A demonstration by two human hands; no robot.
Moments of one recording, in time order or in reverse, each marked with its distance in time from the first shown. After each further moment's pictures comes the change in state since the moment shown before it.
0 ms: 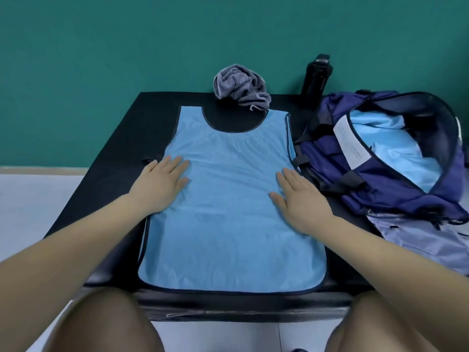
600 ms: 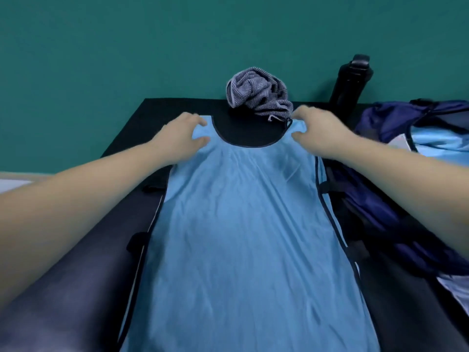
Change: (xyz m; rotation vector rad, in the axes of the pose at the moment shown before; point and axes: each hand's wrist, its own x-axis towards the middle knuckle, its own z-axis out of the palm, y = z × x) left_hand 0.161 -0.018 -0.063 -0.400 0.054 -0.106; right_hand 0.210 0.012 -0.106 0.151 0.112 0.047
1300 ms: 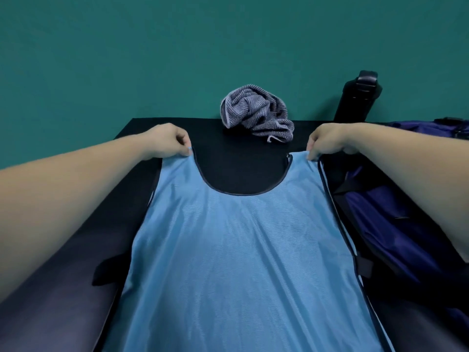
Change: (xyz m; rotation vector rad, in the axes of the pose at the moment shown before) left_hand 0.118 -0.060 0.009 -0.095 -0.128 -0.108; right_hand 0.116 0.066 0.017 0.077 -0.325 0.244
